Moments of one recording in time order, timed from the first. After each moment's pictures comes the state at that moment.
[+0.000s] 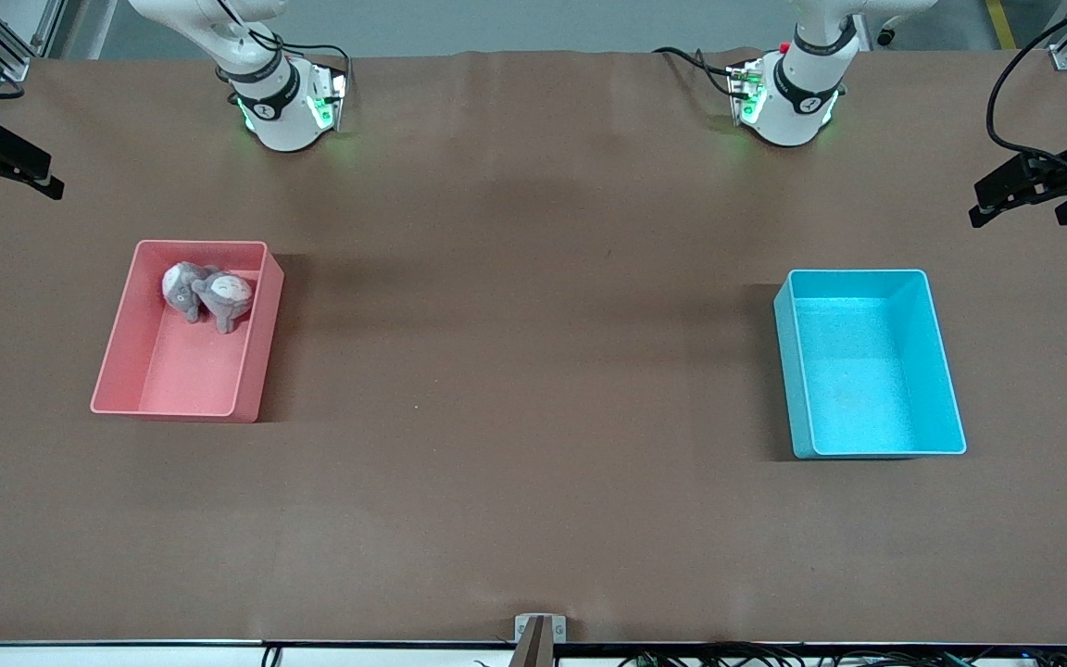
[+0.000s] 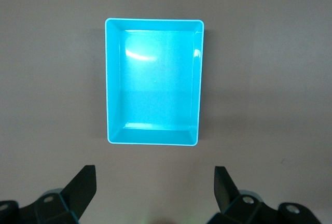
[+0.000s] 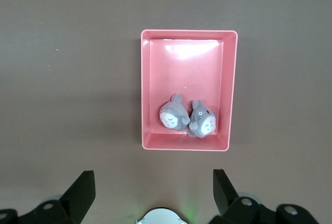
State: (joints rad) left arm -0.09 -0.07 0.07 -1.60 0.00 1.53 -0.03; right arm 0.02 -0.12 -0.10 -1.61 0.02 1.42 -0.07
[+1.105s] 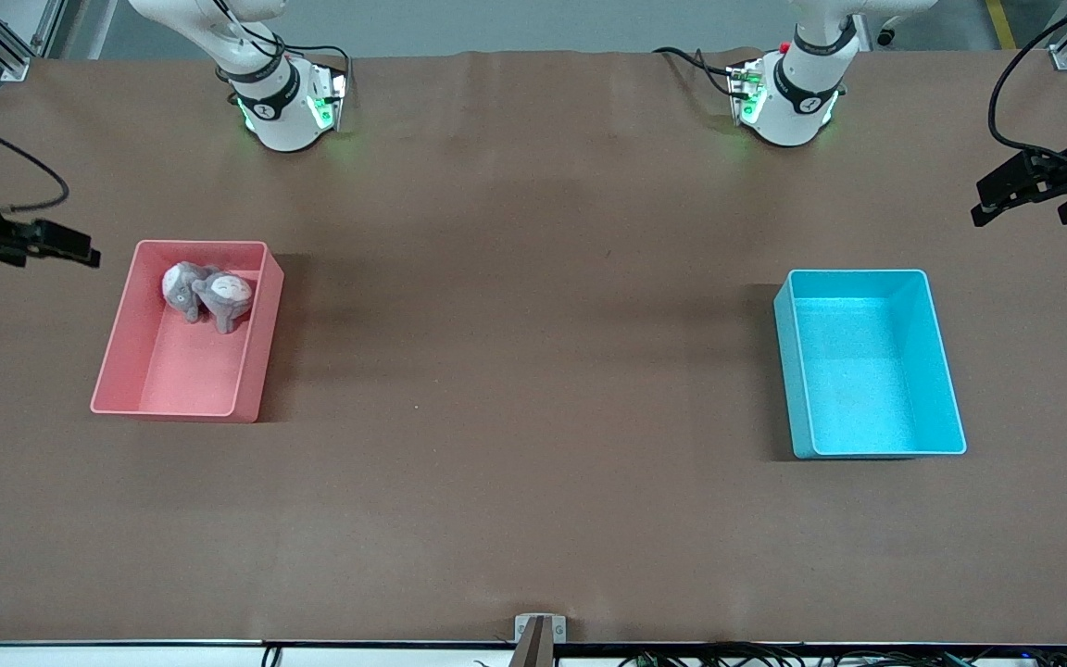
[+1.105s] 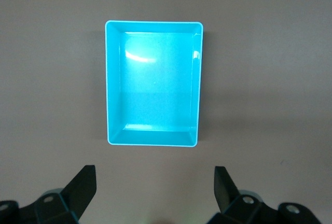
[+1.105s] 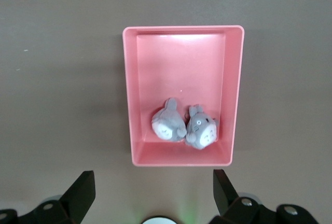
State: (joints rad) left arm -0.09 -0.07 0.07 -1.60 0.00 1.53 -0.03; right arm 0.01 0.10 -0.11 -1.61 0.01 1.53 -0.07
